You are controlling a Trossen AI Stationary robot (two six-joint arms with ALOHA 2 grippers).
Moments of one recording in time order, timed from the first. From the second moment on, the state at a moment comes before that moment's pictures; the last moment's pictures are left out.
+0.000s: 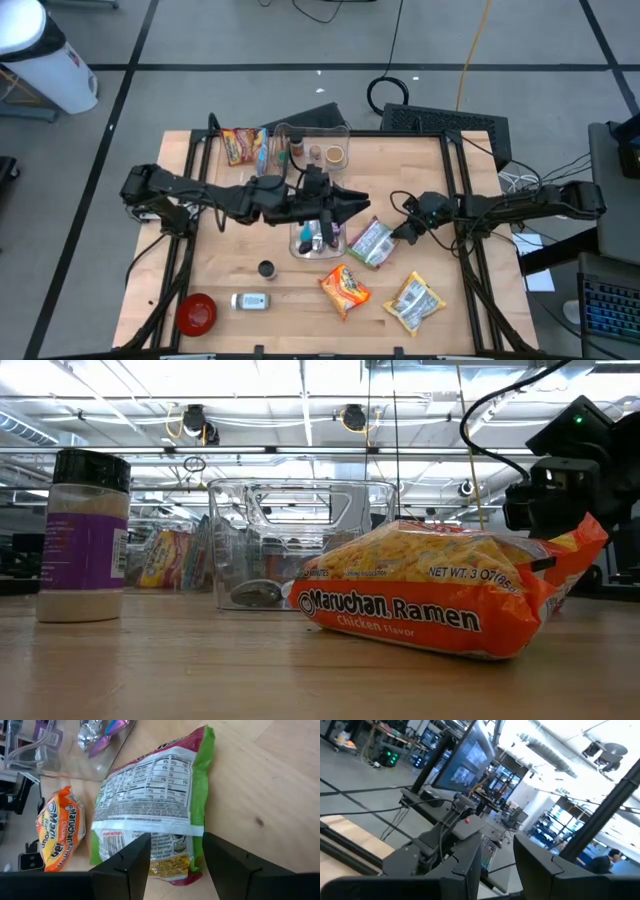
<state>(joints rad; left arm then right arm) -0.18 1.66 1.48 0.37 -0.25 -0.56 -0.11 0.85 0.10 0.08 -0.26 0.88</state>
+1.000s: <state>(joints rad) -0.15 1.66 1.48 0.31 -0.16 -0.55 -0.10 0.89 0.10 0.03 -0.24 0.84</state>
